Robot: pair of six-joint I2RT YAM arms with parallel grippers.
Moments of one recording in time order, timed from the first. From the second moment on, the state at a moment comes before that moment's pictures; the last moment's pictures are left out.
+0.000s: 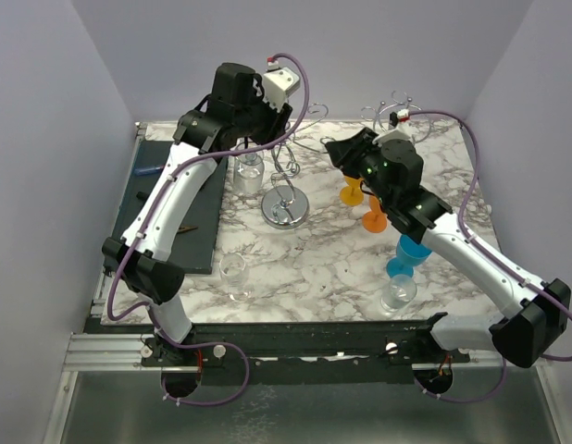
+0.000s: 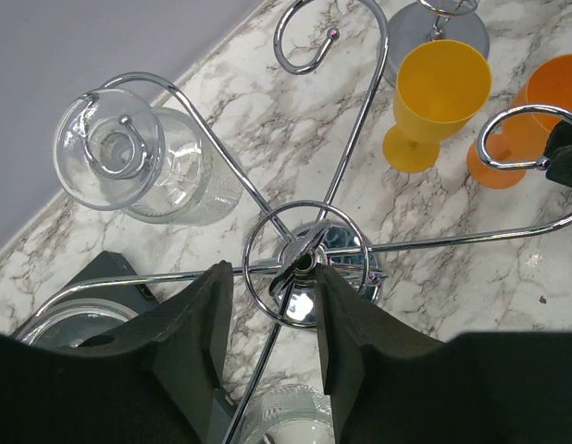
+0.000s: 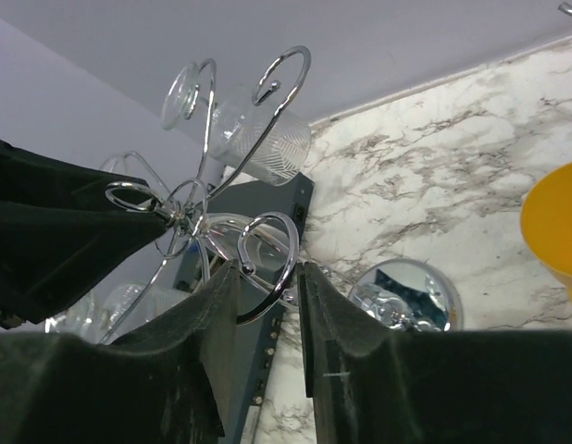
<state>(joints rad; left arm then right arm) -0.47 1.74 2.08 -0.84 0.19 0.26 0.63 1.27 1.16 0.03 0.24 0.72</state>
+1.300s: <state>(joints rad) -0.44 1.31 1.99 -1.03 0.17 0.22 1.17 1.69 1.67 -0.68 0.25 0.30</state>
